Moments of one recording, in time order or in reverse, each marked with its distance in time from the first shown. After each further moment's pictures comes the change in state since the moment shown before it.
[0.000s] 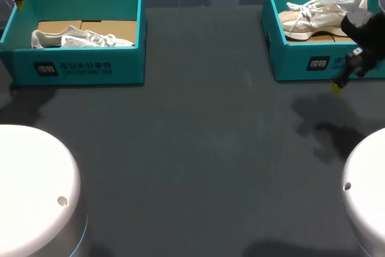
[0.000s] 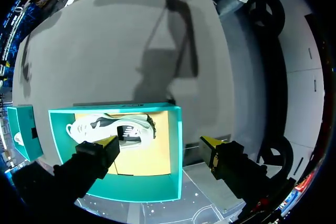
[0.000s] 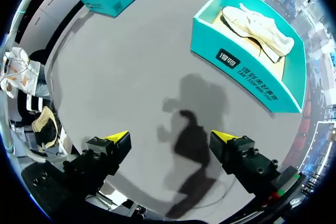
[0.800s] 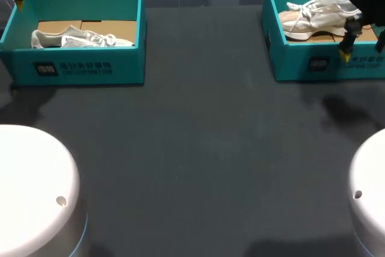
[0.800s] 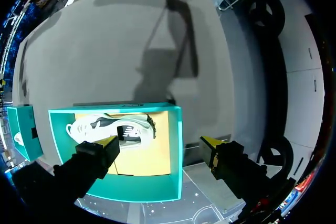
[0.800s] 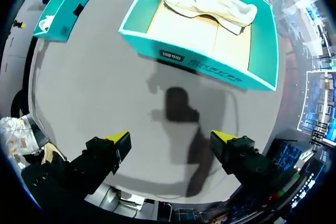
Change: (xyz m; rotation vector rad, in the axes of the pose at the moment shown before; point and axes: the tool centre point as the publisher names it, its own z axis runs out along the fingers) left arm 0.000 0.000 0.000 0.000 -0.001 0.000; right arm -0.084 0.036 -0.023 0.147 -0.126 0.322
